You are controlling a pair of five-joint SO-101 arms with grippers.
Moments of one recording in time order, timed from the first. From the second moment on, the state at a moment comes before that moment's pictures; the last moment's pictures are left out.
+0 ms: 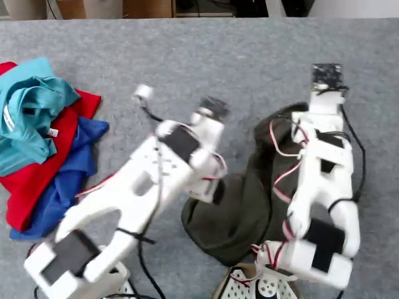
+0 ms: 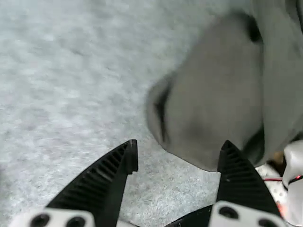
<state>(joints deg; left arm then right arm) 41.0 -7.8 10.3 89.0 8.0 19.6 -2.8 39.7 18.7 8.9</state>
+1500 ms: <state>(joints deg) 19.3 37.5 -38.9 83.8 2.7 28.8 14.2 22.3 20.8 12.8</state>
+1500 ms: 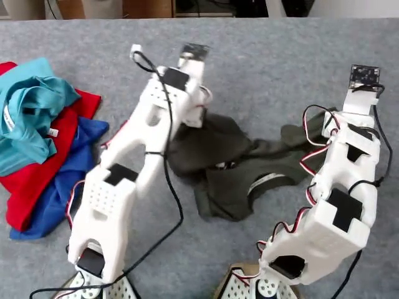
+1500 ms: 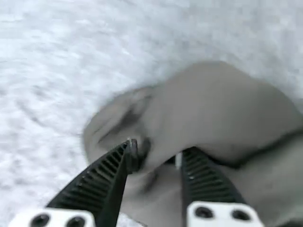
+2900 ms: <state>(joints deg) 24.1 18.5 -9.9 68.0 2.9 28.5 18.3 18.9 21.0 15.9</state>
